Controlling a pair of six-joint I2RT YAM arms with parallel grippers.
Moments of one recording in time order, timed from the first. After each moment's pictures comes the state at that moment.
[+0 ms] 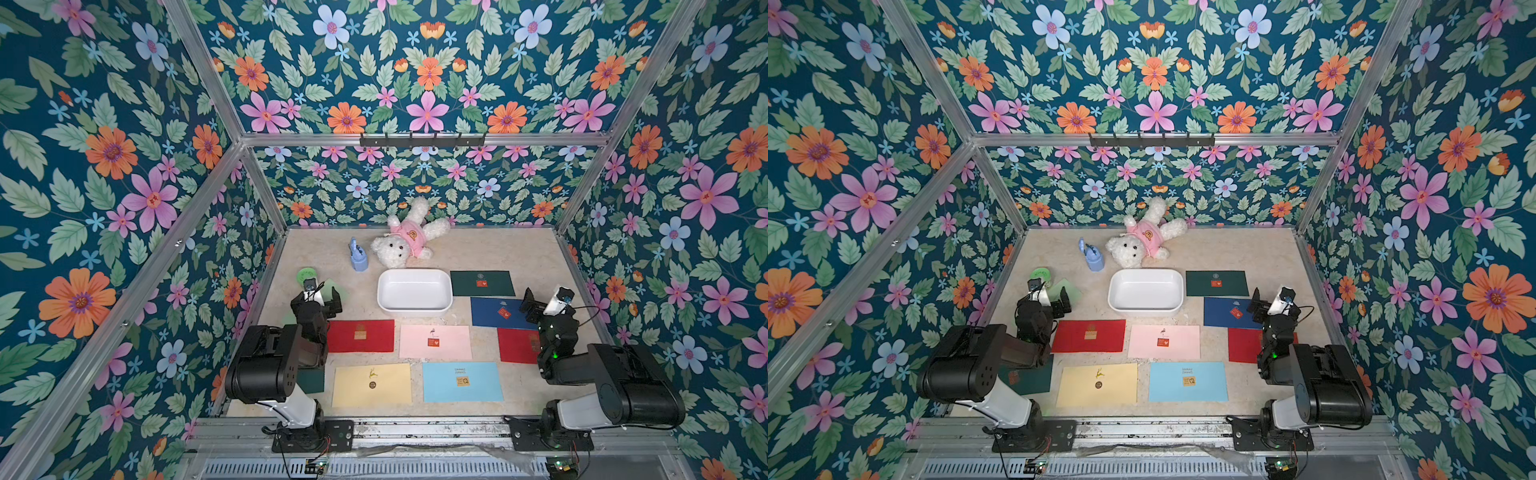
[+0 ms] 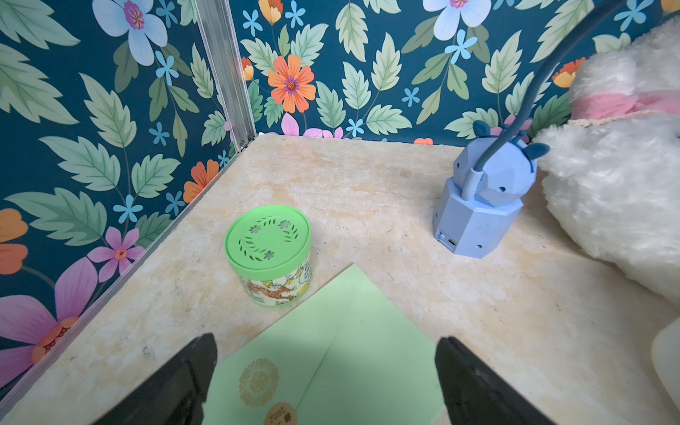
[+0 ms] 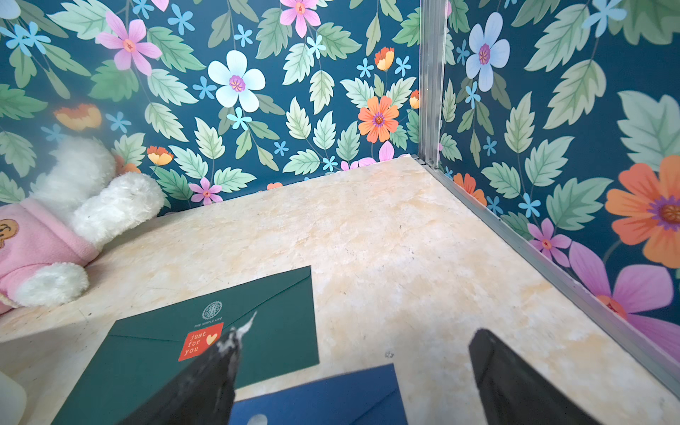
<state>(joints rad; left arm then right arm) -0.03 1.60 0.29 1.09 -0.21 -0.02 -0.01 1.45 0.13 1.21 0.16 0.17</state>
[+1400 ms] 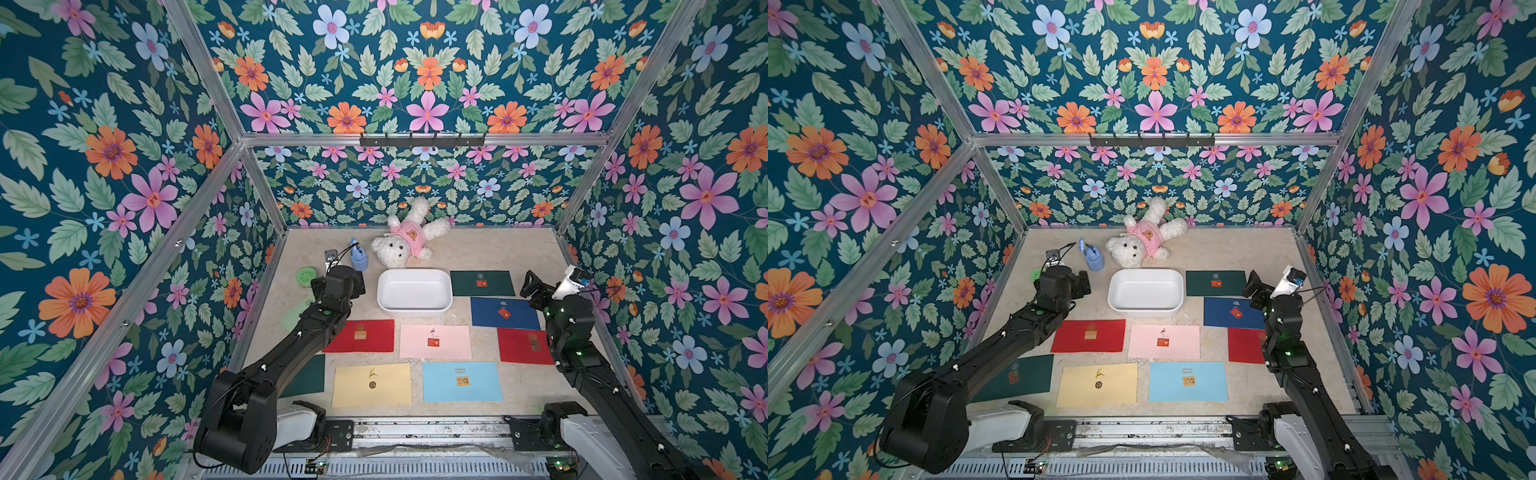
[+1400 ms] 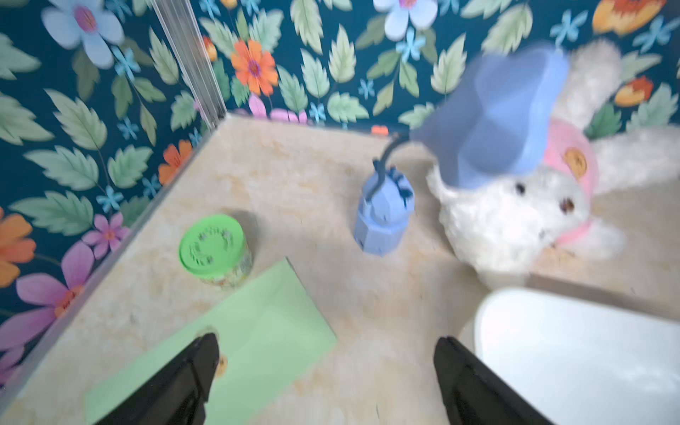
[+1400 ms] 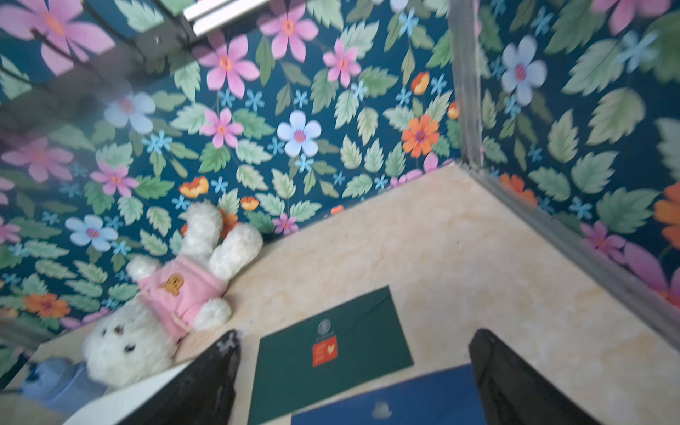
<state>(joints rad) -0.39 1.25 0.75 -0.12 -0.46 -0.33 0.18 0.86 0.47 0.13 0.15 0.43</state>
